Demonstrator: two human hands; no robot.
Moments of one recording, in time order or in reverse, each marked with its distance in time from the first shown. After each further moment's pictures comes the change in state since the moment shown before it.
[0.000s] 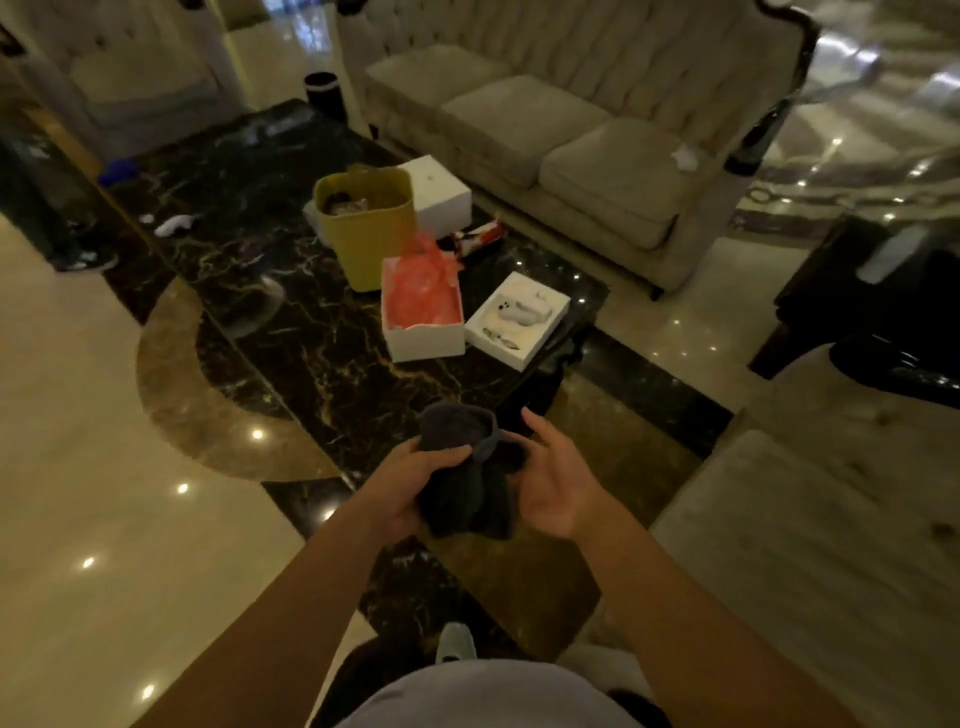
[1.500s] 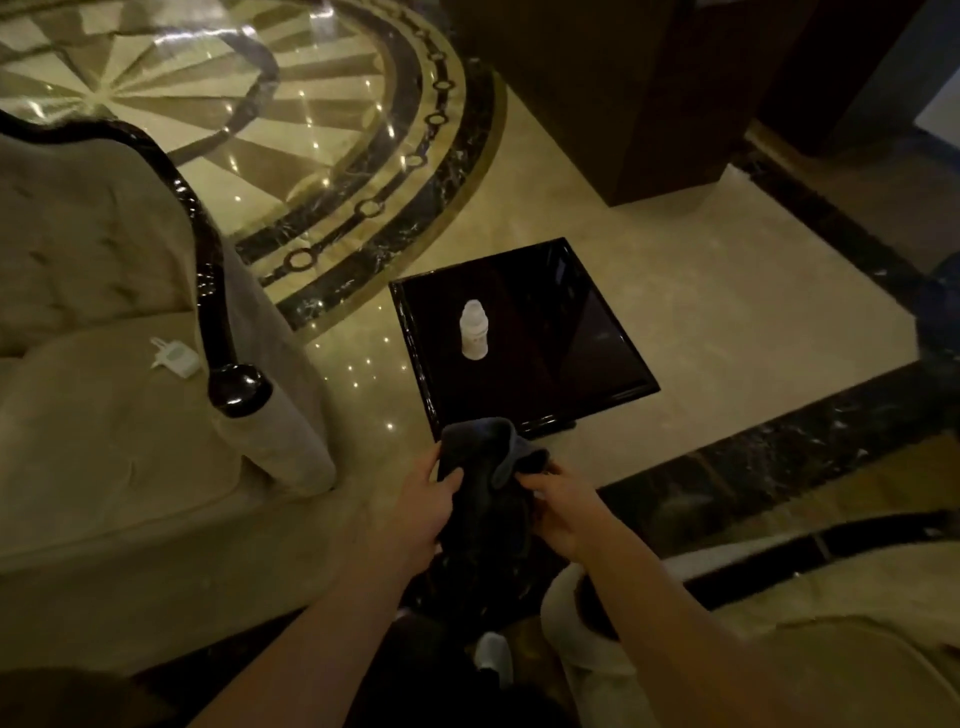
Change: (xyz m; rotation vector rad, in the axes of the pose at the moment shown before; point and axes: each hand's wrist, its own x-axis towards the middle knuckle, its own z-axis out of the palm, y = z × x) left_hand 0.581 0.208 0.851 0.827 -0.680 -0.106; right_hand 0.054 -0.674 -0.564 0.689 0.816 -0.564
